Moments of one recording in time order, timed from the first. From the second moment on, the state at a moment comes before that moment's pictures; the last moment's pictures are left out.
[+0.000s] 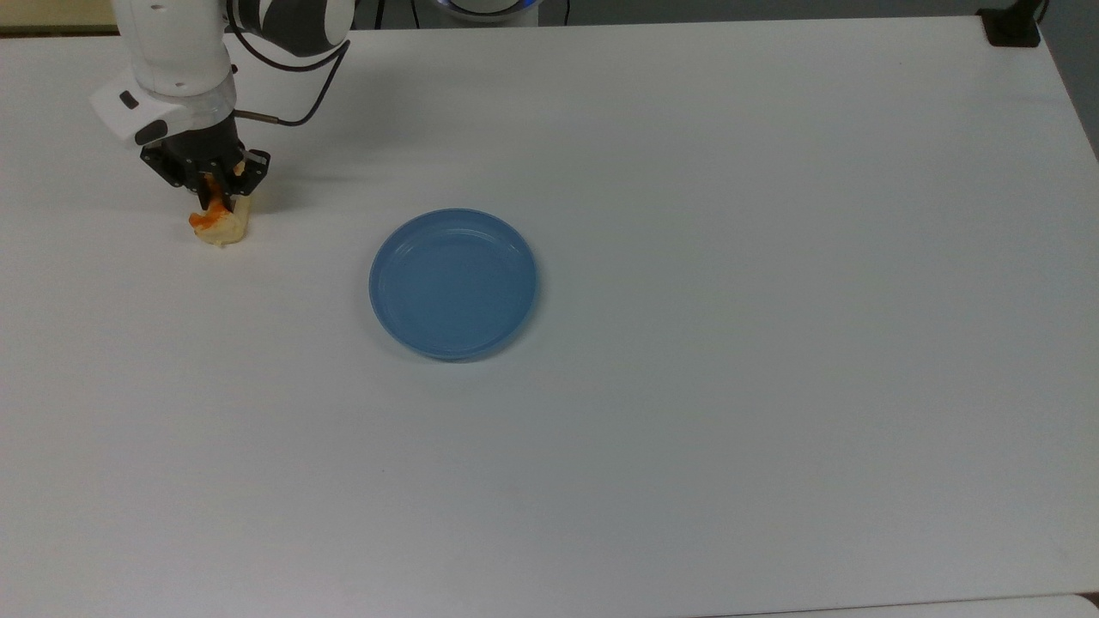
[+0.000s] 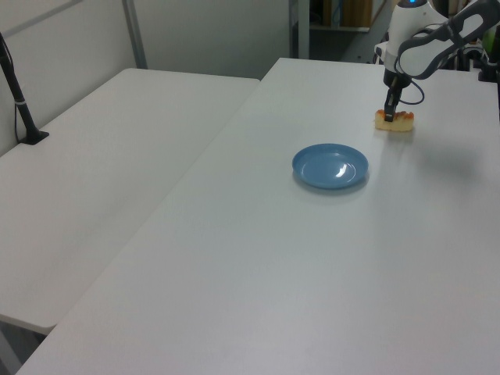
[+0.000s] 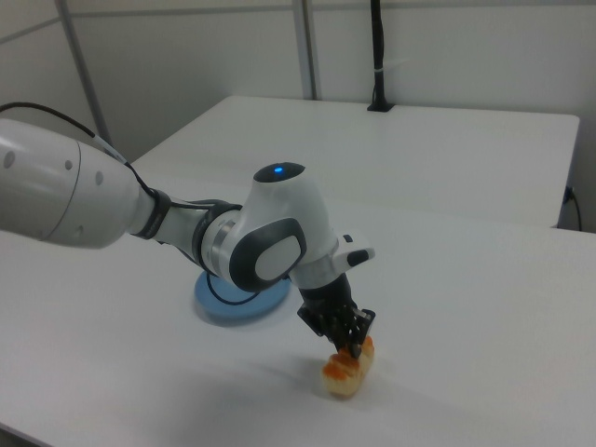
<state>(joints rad) -0.23 0.24 -0.21 -2.08 -0.15 2.47 -0.32</state>
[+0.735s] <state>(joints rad) -0.04 0.21 -0.07 -1.85 -0.14 2.14 0.13</state>
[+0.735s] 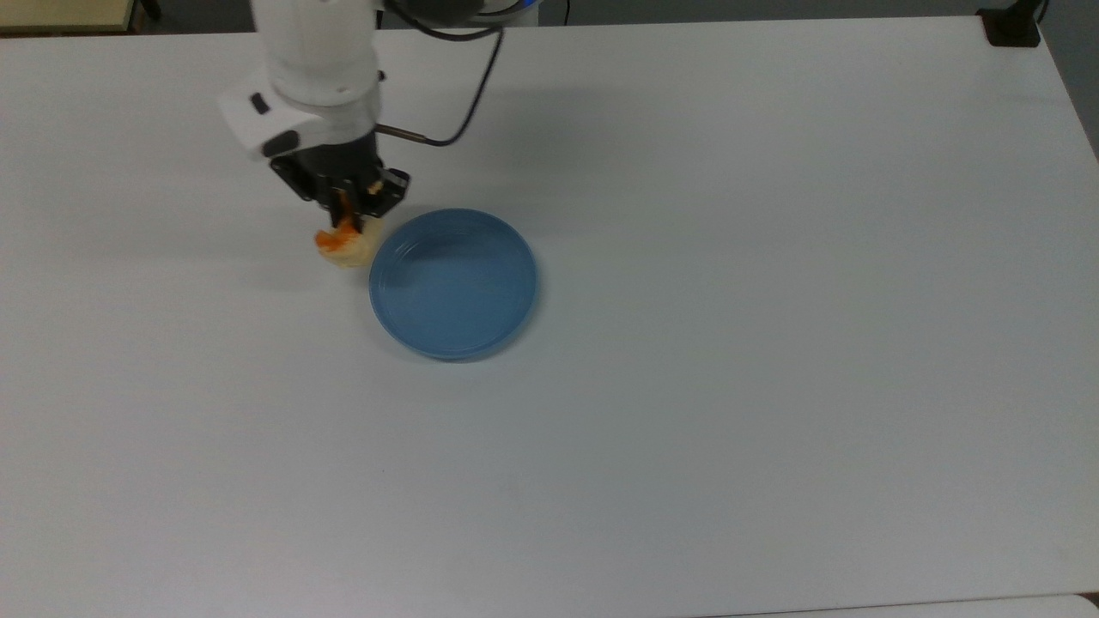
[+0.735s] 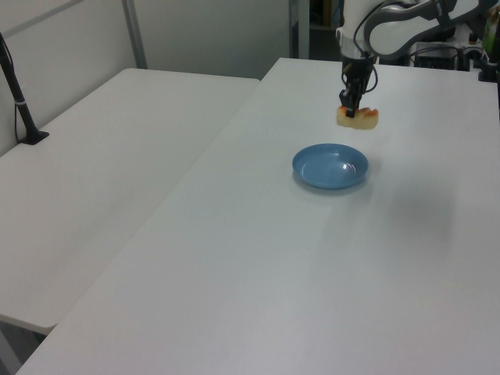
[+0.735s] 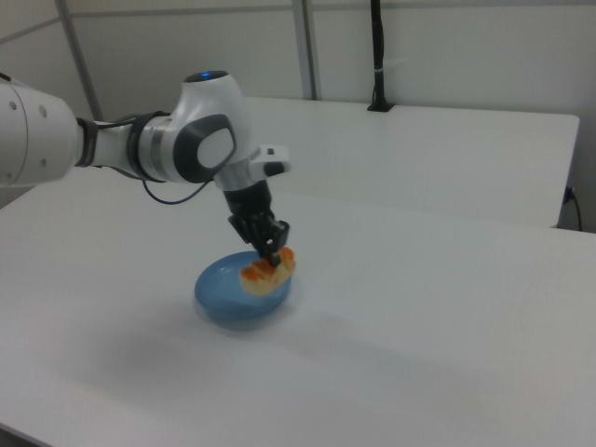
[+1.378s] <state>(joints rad) 0.01 0.35 0.04 -1.83 -0.14 2.26 0.31</state>
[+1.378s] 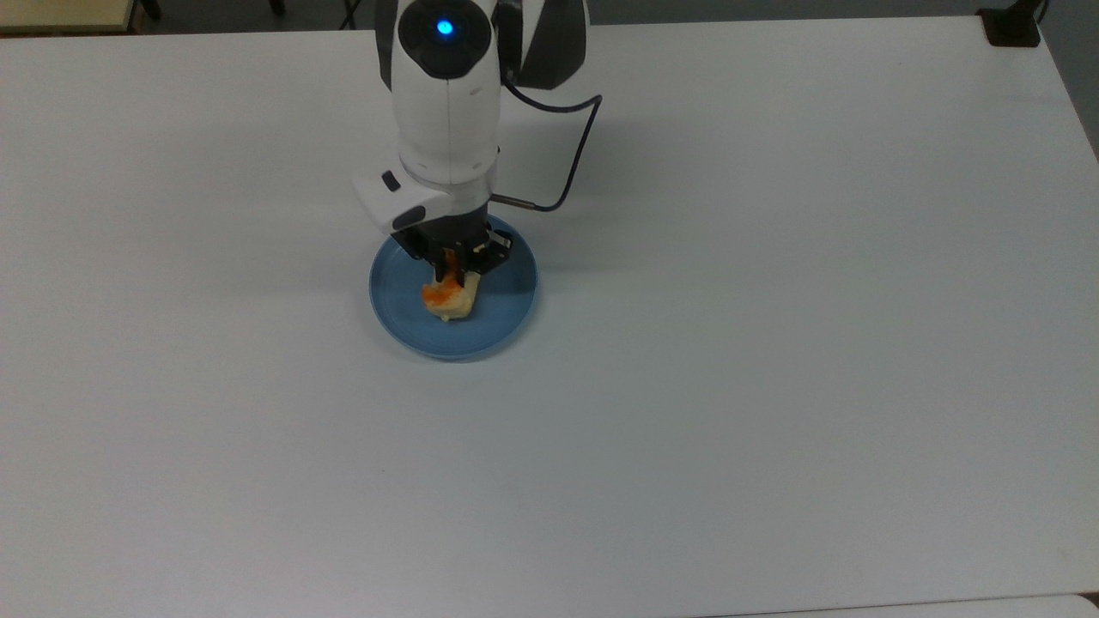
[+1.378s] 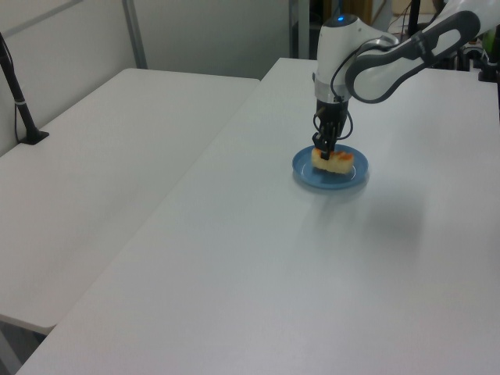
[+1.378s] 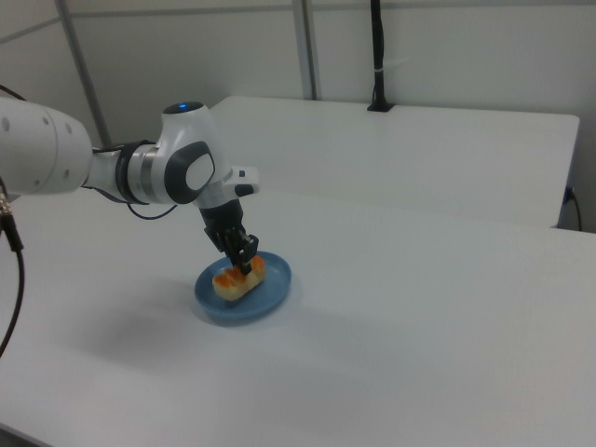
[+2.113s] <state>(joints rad) 0.00 0.37 0.05 -1.73 -0.14 2.22 0.30</state>
